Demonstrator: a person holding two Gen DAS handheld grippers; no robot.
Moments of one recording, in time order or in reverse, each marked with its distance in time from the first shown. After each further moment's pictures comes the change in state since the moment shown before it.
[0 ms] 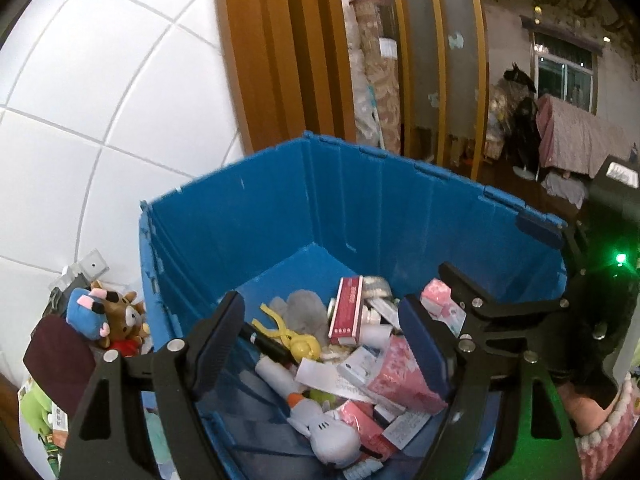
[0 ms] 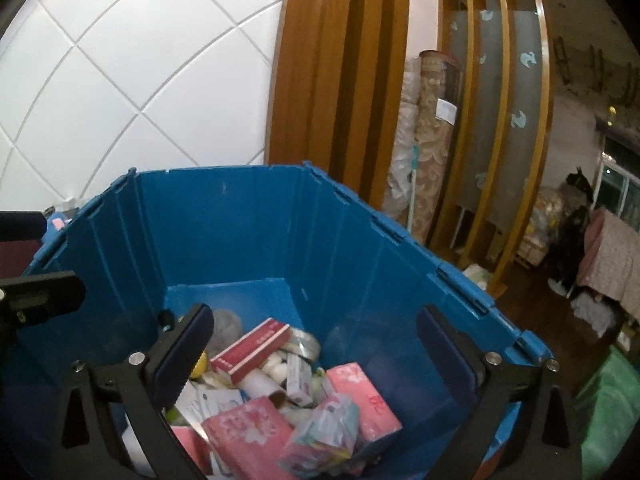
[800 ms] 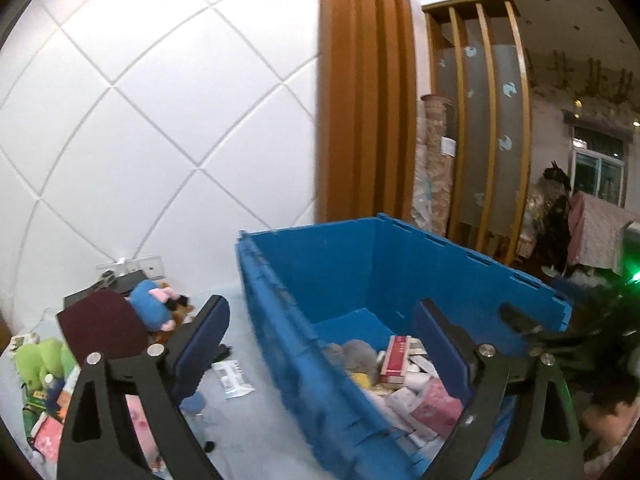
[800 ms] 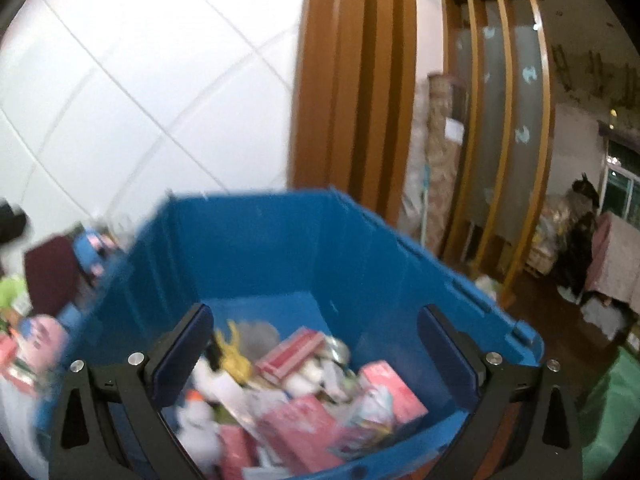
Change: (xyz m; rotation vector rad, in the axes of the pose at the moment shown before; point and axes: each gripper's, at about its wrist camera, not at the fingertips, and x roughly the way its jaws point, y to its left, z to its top) left arm -0.103 0.101 -0.056 -0.219 -0.293 0.125; right arm -0.072 0.043 0.010 0.017 -0.091 0.052
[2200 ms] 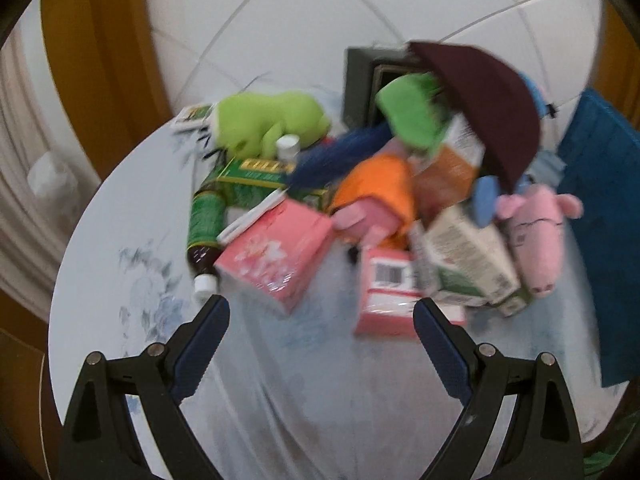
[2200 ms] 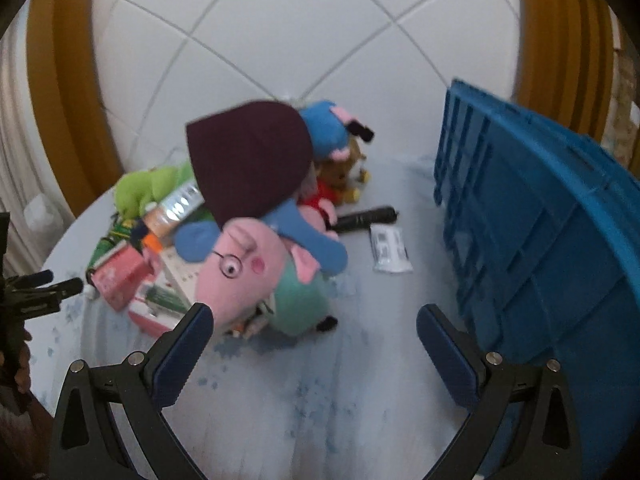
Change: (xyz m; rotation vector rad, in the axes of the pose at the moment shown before) left arm -0.066 0.410 -0.242 -0.391 0.579 0.567; right arm 0.046 0.335 -0.084 -0.188 0.359 0.463
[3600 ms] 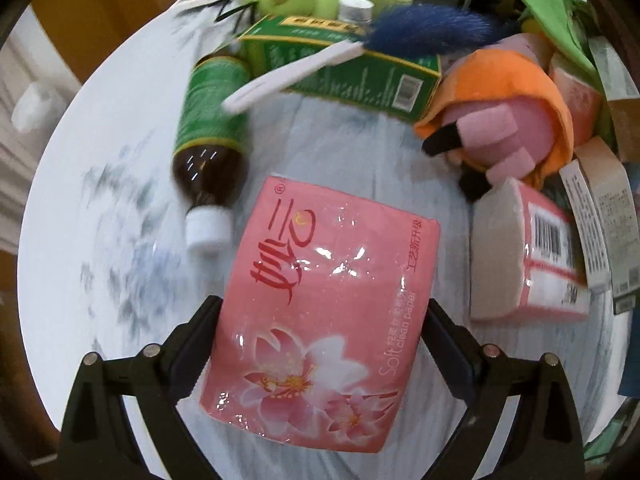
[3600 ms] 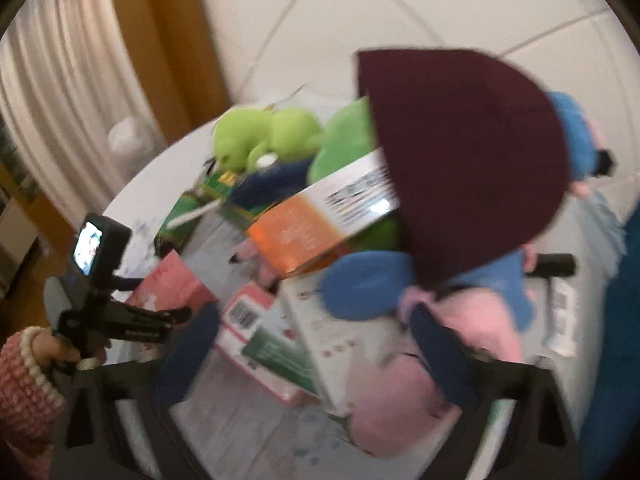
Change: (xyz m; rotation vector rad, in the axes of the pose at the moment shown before) left arm 0.119 0.054 -0.018 -0.077 0.345 0.018; right arm 0.148 0.143 0.053 -0.283 0.197 0.393
